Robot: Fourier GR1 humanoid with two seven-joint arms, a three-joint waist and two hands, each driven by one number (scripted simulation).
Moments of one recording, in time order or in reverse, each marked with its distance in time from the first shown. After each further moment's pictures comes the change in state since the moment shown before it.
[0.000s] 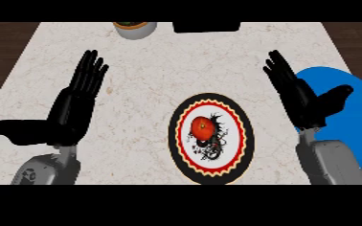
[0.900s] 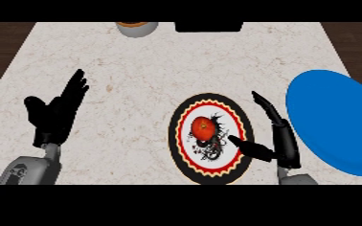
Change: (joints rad) left arm 0.032 0.112 0.059 0.239 -0.090 -0.020 0.129; right arm 0.220 0.111 0.094 0.140 0.381 -0.287 -0.541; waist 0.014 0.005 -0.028
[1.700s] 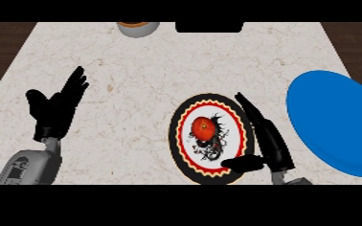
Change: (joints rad) left arm -0.040 -0.029 0.061 0.066 -0.034 -0.061 -0.001; right arm 0.009 -0.068 0.190 -0.205 0.326 0.093 0.476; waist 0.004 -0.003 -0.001
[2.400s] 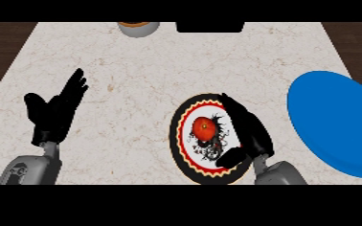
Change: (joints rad) left arm 0.035 -0.028 0.023 -0.064 -0.040 -0.017 0.040; right arm -0.139 0.038 0.078 0.065 0.209 0.193 0.327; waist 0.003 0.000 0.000
